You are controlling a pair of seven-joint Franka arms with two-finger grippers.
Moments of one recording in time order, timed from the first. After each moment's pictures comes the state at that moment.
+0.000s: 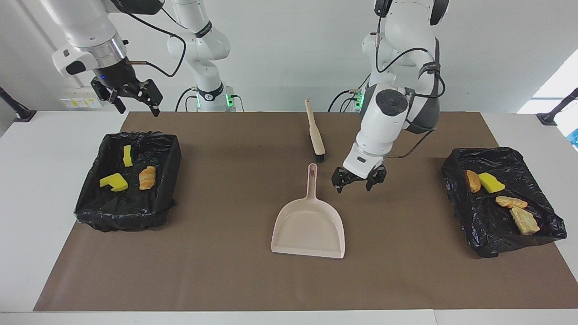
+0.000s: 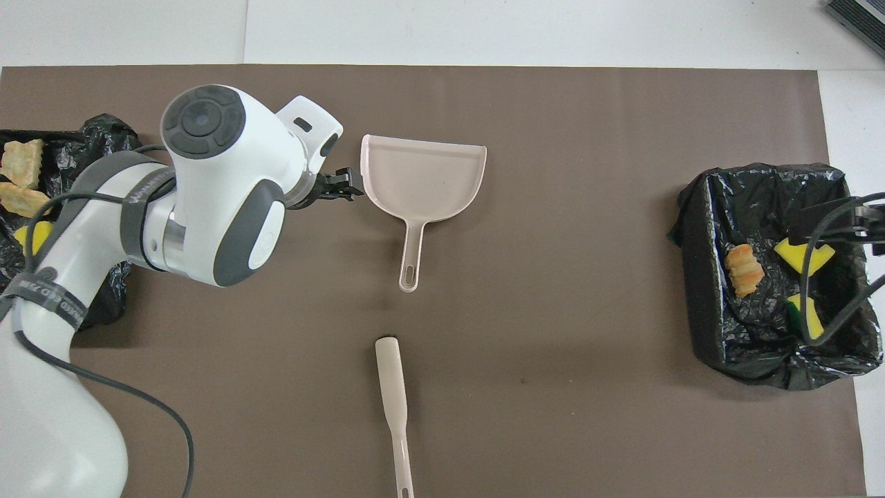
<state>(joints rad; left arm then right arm) -0.40 0.33 0.03 -1.64 -0.05 2.05 -0.42 0.02 -0.03 -0.07 -1.55 0.01 1.51 0.09</state>
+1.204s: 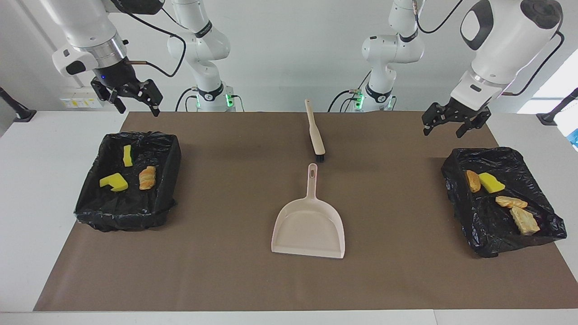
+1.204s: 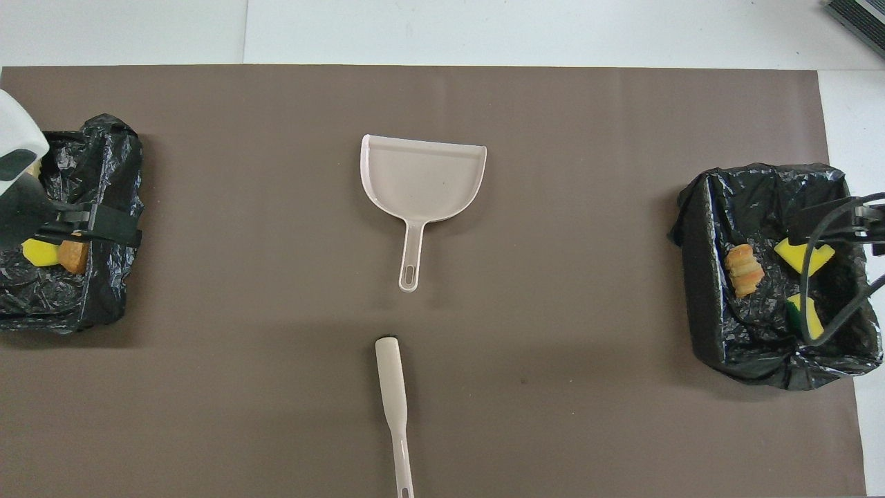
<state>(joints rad) -0.12 -0.03 0.03 -1.61 -0.04 1.55 0.03 0.02 -0.03 -0.07 -1.55 0.01 1.51 0.09</state>
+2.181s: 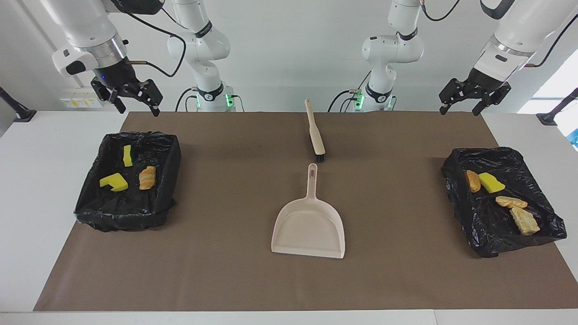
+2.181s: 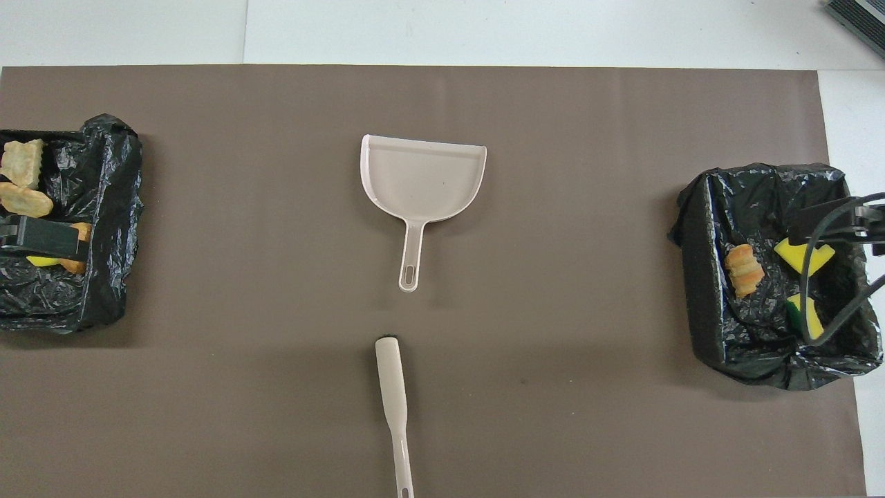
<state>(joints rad) -0.09 -0.07 0.05 -1.59 -0.04 1.50 0.02 0.02 -0.03 -0.07 -1.55 0.01 1.51 0.09</state>
